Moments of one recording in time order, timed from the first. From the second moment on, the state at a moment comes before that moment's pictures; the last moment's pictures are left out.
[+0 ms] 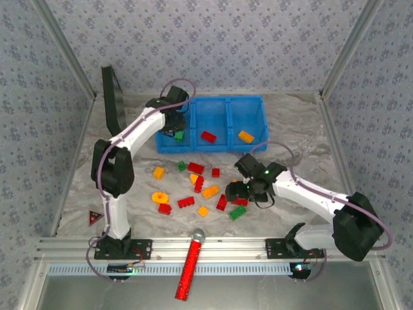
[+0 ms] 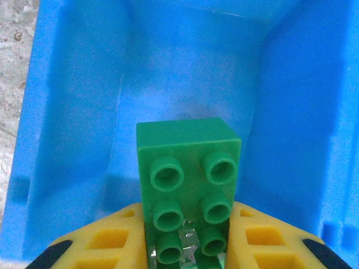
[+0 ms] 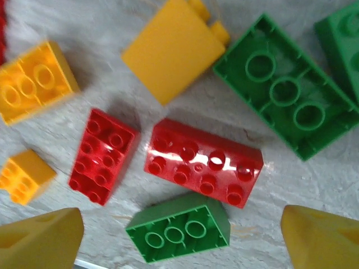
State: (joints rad) left arm -0.46 2.00 1.77 -0.90 -0.23 -0.61; right arm 0.74 1.27 0.78 -0.80 -0.12 0.69
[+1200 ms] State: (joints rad) left arm -0.43 2.23 1.92 -0.91 -0.13 -0.56; right arm 0.77 1.44 0.75 -0.68 -0.03 0.79
